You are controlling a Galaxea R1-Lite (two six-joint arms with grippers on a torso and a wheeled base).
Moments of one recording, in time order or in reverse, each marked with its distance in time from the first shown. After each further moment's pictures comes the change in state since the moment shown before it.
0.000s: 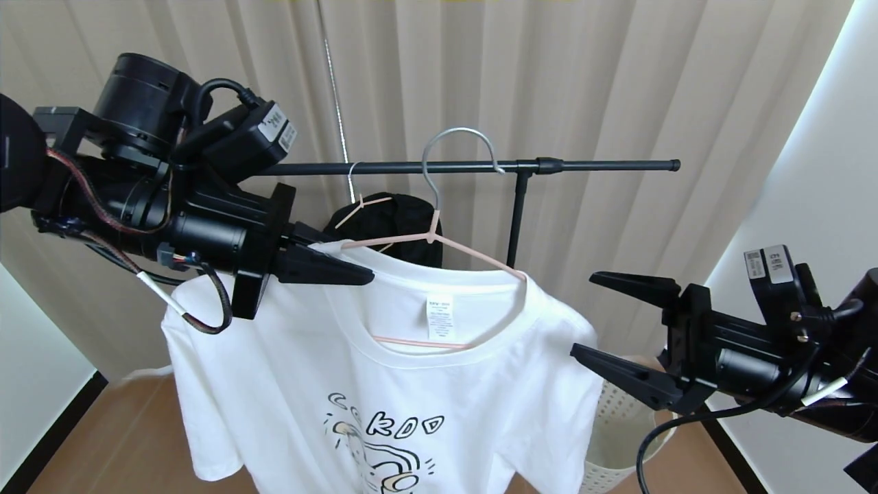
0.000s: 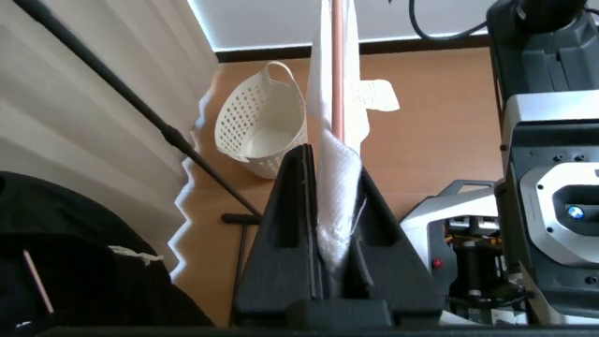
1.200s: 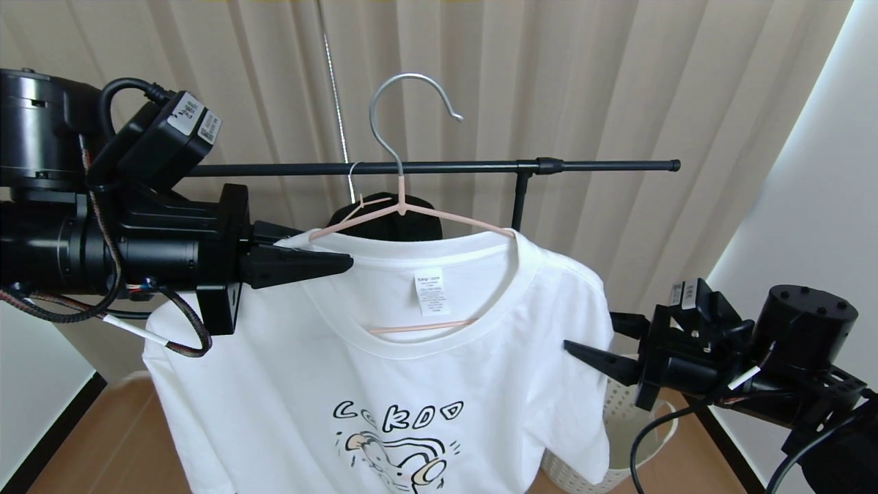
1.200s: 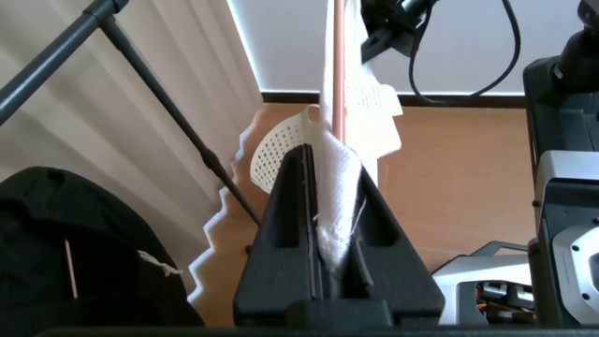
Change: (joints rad) left arm 0.031 -0.186 0.391 -0.563 0.001 -0.288; right arm -0.099 0.217 -0.027 0.003 -0.003 -0.166
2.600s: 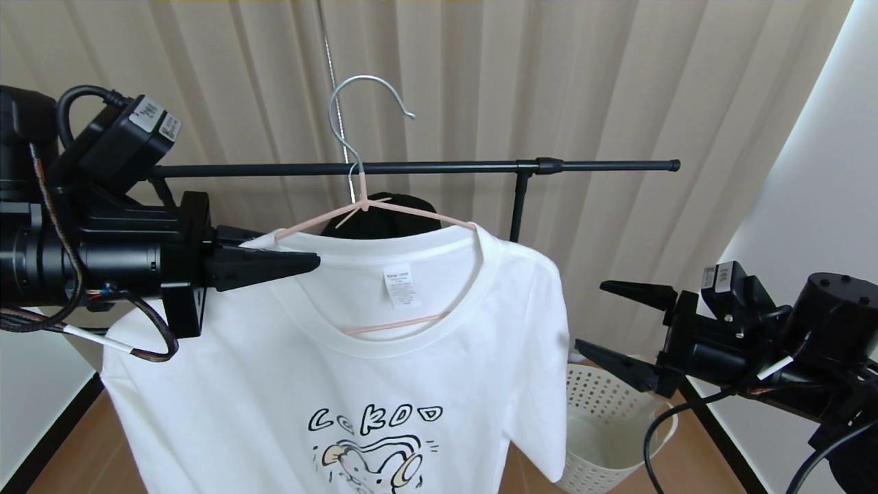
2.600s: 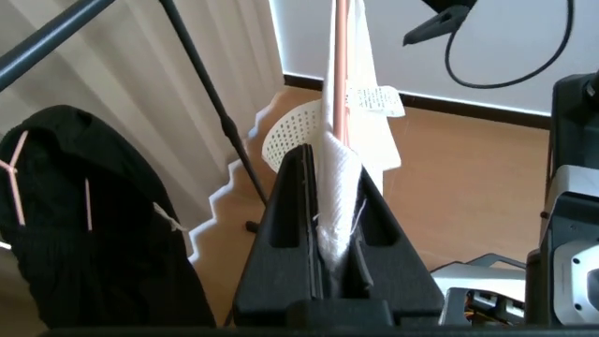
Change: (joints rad) left arm 0.087 -0.052 0.053 -0.003 0.025 -0.080; right arm -0.040 -0.089 -0.001 0.034 0.001 0.019
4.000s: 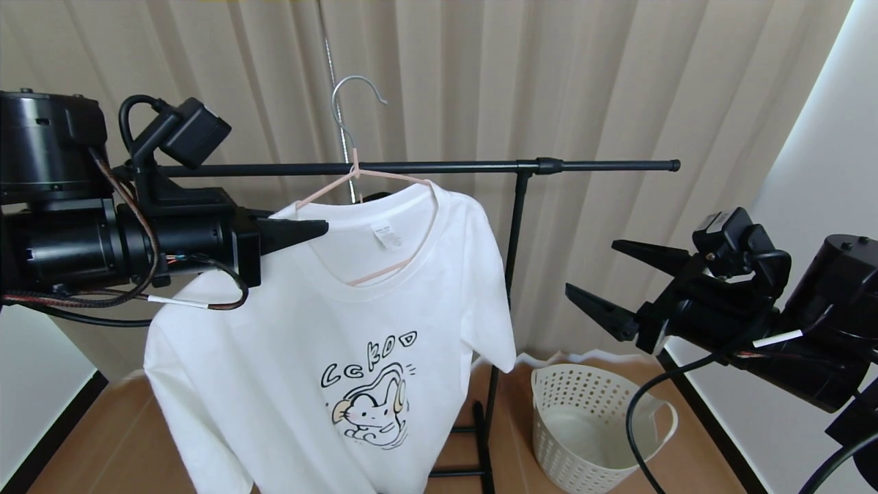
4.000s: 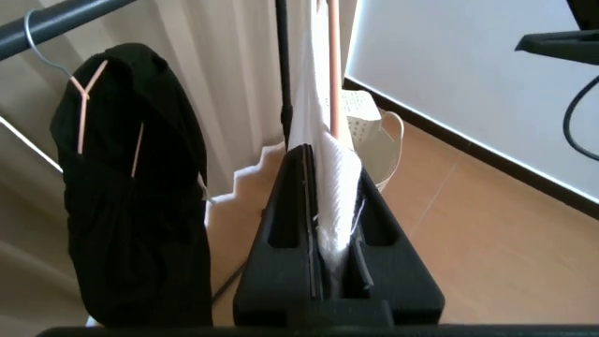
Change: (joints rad) left arm -0.033 0.098 0.022 -0.249 0.297 -0.292; right arm 0.150 -0.132 -0.124 0.187 -0.396 0.053
